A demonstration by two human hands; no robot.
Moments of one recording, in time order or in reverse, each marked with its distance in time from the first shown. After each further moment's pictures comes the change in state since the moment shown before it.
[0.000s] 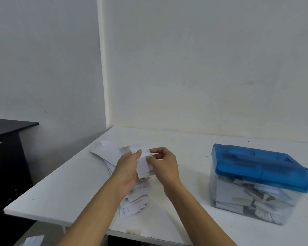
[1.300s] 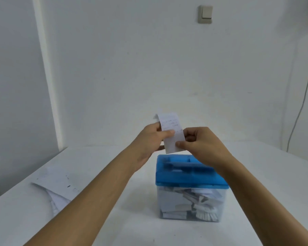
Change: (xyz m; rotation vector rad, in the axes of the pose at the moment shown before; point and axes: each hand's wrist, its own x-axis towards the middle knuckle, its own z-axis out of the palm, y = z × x) left_hand -0.031 0.054 0.188 0.395 -0.618 0.390; right_hand -0.025 -0.117 -0.224 -0.575 0.104 -0.209
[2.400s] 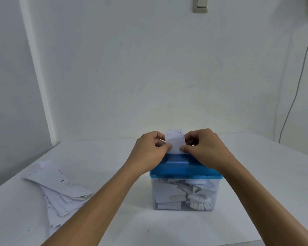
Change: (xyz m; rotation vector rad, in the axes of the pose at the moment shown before) left_hand -0.010 -0.039 0.018 0.408 0.158 -0.001; right_hand 0.001 0.042 -0.003 -0.255 0.052 -0.012
